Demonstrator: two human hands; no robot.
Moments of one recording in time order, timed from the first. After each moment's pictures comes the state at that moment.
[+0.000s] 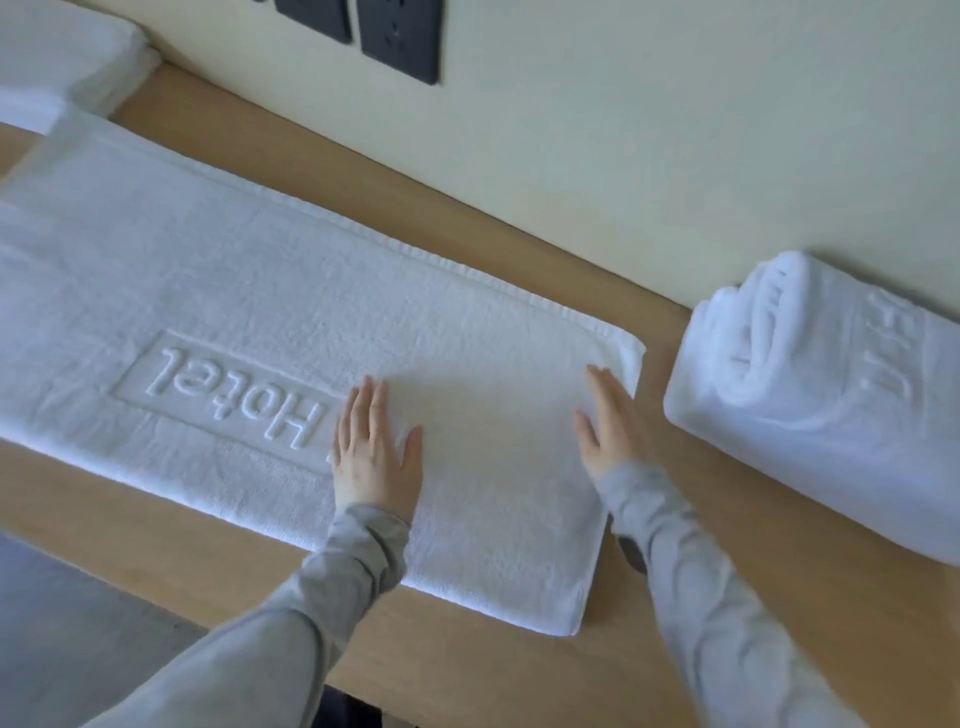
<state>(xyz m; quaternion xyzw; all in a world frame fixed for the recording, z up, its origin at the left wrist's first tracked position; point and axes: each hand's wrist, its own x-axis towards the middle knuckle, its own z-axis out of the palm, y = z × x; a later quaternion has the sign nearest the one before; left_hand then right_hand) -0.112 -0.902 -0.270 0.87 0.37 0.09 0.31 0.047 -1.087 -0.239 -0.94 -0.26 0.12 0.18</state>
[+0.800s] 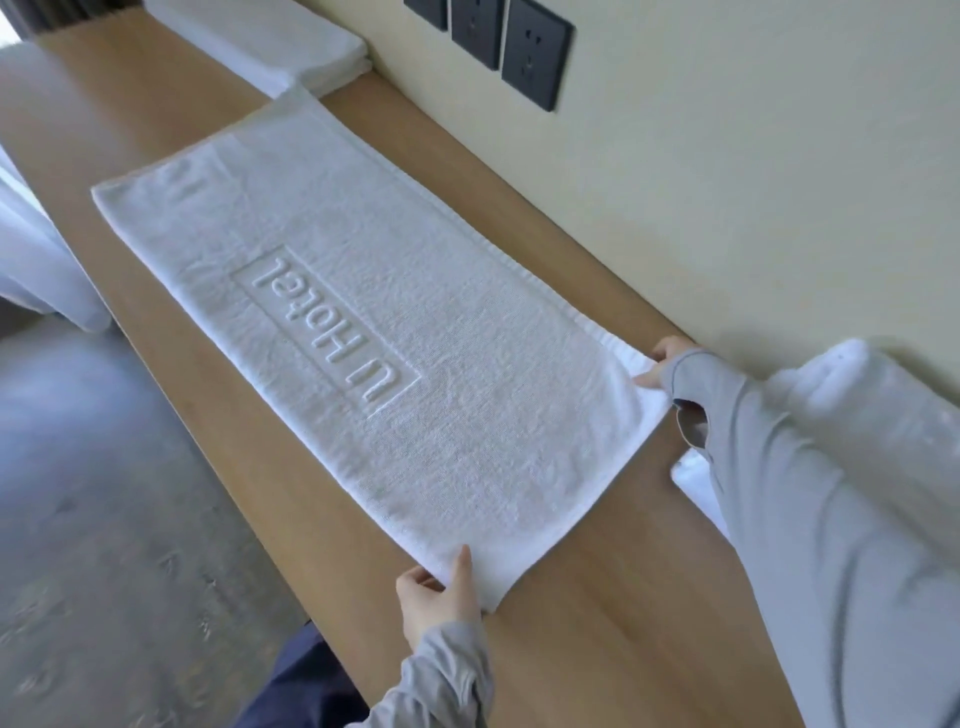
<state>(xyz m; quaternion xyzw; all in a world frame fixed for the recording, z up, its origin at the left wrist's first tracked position) -0.110 -1.113 -0.224 0.19 0.77 0.18 0.58 0.205 -1.049 -0.212 -0.92 -0.22 0.32 0.00</state>
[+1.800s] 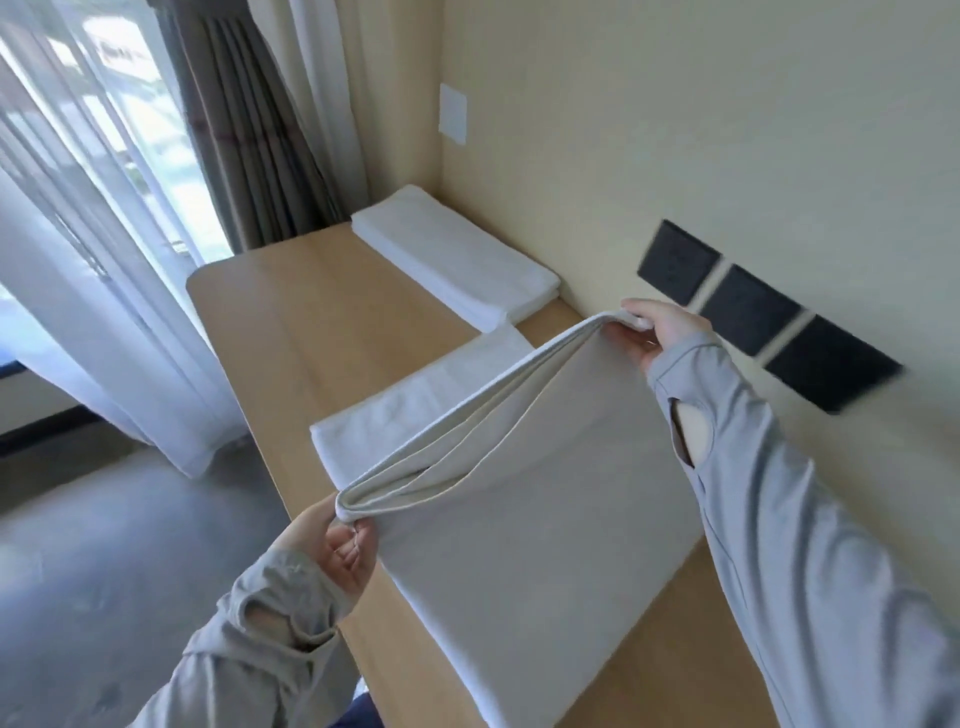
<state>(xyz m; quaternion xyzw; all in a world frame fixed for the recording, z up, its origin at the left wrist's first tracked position) -0.281 -0.614 -0.146 -0.05 0.57 0.23 0.79 0.050 -0.604 -0.087 -0.63 -0.04 0.36 0.68</state>
